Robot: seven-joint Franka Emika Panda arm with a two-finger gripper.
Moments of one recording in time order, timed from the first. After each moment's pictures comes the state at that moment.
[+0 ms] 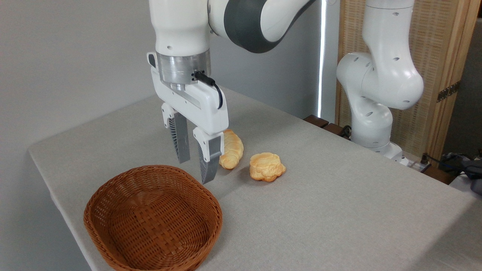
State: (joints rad) arm -0.17 -0.07 0.13 -1.91 -0.06 1.95 0.77
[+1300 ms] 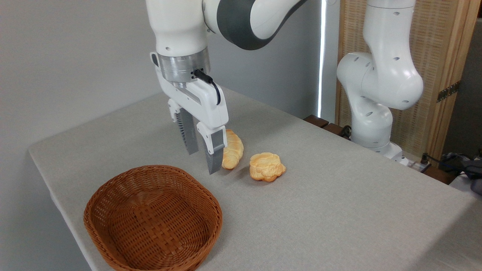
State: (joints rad) arm -0.19 -0.10 0.09 -1.97 -0.06 1.88 0.78
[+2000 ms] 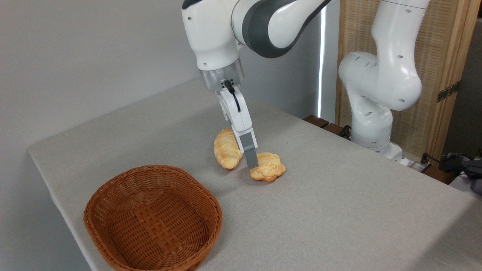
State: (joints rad) arm -0.27 -0.30 0.07 -2.30 0.05 1.87 1.00
